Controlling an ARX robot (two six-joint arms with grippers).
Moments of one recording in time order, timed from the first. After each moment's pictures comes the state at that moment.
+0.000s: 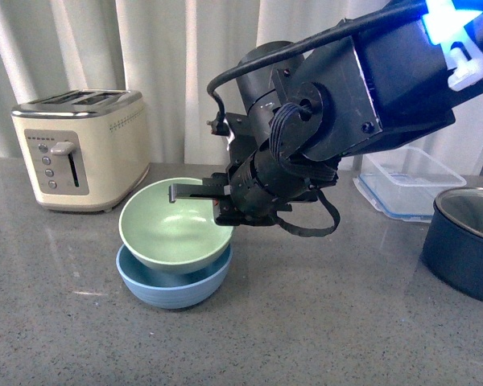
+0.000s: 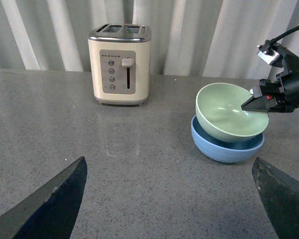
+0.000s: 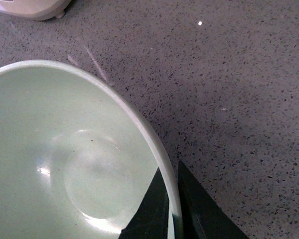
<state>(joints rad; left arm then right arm) 0.00 0.00 0.02 0.00 0.00 -0.01 0.47 2.21 1.63 -0.10 -0.09 0.22</state>
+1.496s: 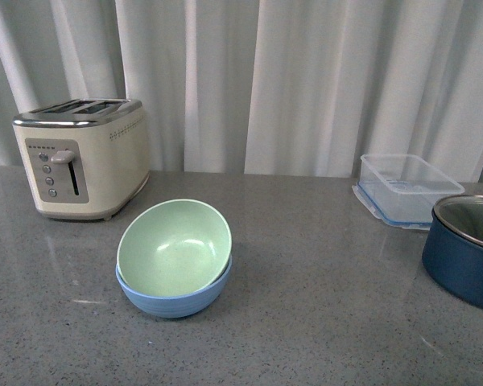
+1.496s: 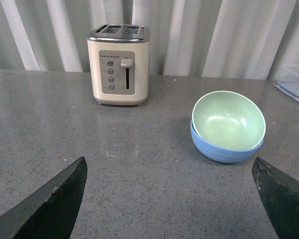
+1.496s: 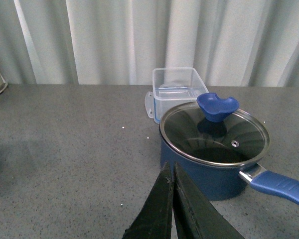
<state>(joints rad) 0.00 0.00 0.02 0.00 0.00 -0.01 0.08 1.03 0.14 0.88 0.08 0.00</state>
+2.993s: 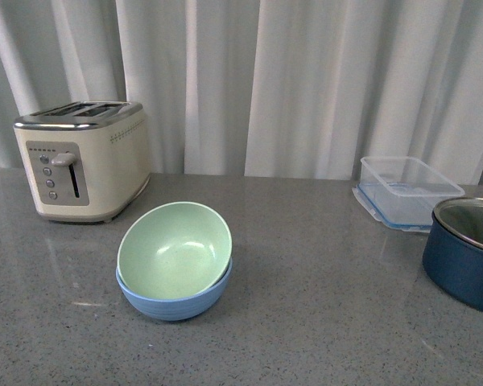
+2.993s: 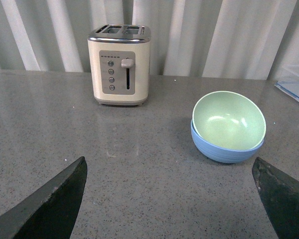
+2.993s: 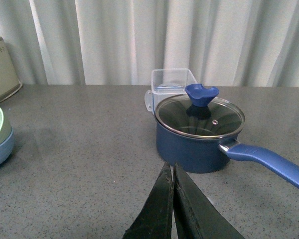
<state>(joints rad) 0.00 0.00 0.02 0.00 0.00 -0.01 0.00 0.22 0.01 0.22 0.00 0.00</state>
